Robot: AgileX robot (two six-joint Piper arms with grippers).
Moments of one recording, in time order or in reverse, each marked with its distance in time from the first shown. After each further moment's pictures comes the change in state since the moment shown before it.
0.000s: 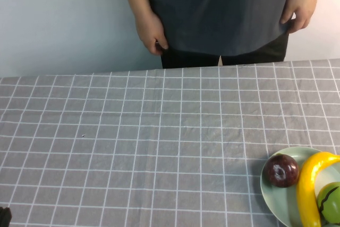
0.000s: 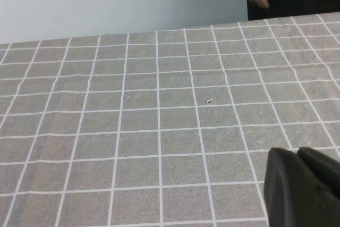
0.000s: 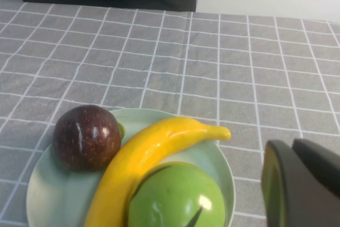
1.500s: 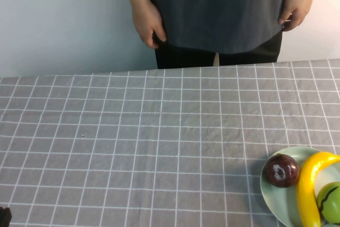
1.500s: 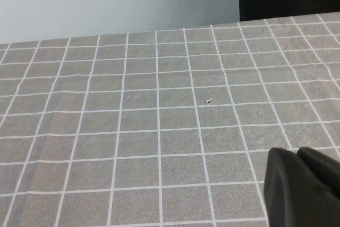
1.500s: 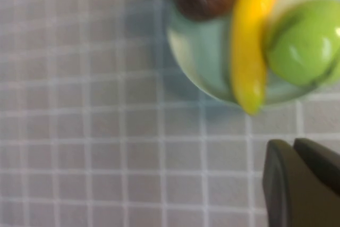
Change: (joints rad) right arm 0.000 0.761 -0.660 0.300 0.691 0.189; left arm 0.000 0.000 0.000 0.000 0.000 0.000
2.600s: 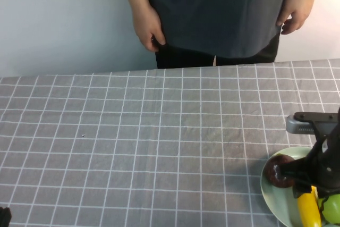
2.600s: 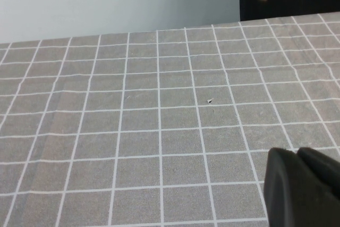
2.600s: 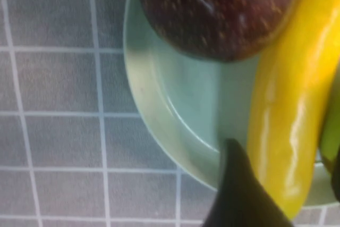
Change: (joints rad) right arm 0.336 0.844 -0.171 -0.247 -0.327 0.231; left arm 0.000 0.000 0.000 0.000 0.000 0.000
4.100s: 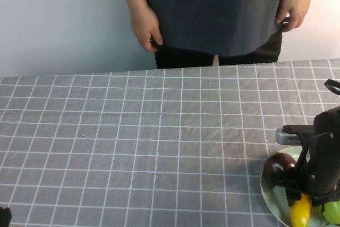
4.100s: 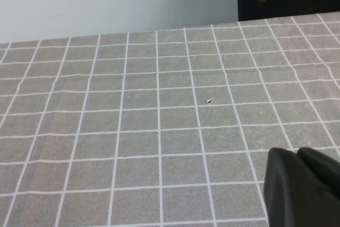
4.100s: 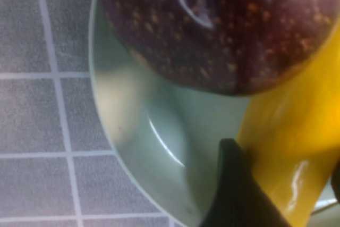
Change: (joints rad) right arm 0.025 0.171 -0.019 -0.048 -0.068 0.073; left arm 0.000 0.000 0.000 0.000 0.000 0.000
